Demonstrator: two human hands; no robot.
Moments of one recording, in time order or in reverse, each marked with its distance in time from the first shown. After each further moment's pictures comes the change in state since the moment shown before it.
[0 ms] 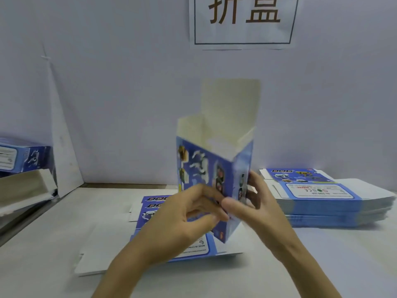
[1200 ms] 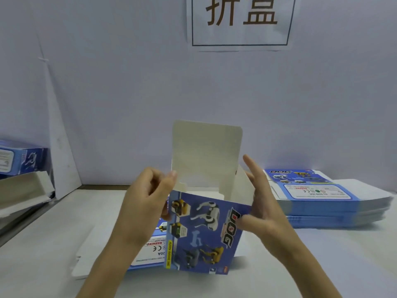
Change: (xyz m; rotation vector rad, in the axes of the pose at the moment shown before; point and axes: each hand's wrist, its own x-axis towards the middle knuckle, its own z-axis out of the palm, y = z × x) left_hand 0.006 -0.009 -0.022 0.002 0.582 -0.099; right_hand -0.005 0.003 -0.013 0.062 -0.199 -0.122
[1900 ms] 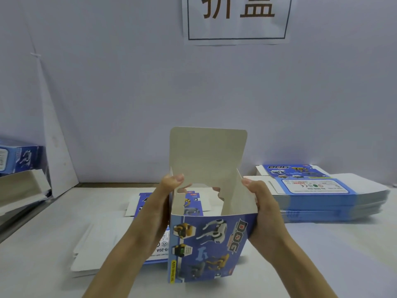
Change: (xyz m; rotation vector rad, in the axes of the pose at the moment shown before) left_hand 0.001 -0.010 0.015 -0.434 -0.401 -0.421; right_hand 0.011 0.006 0.015 0.428 0.155 0.348
